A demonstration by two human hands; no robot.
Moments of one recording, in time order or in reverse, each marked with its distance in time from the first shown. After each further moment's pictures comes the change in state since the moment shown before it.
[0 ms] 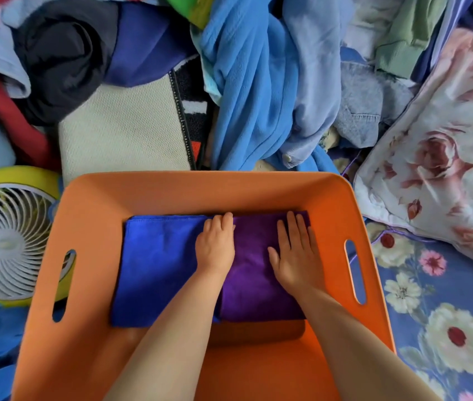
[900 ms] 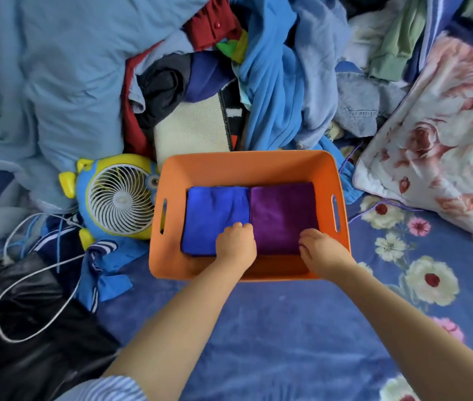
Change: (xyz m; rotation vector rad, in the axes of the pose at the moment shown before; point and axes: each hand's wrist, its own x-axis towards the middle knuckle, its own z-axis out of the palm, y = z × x) left_hand -0.131 0.040 -0.139 0.193 -0.355 -0.114; right_hand -0.122 0.005 -0.127 0.205 -0.327 -0.206
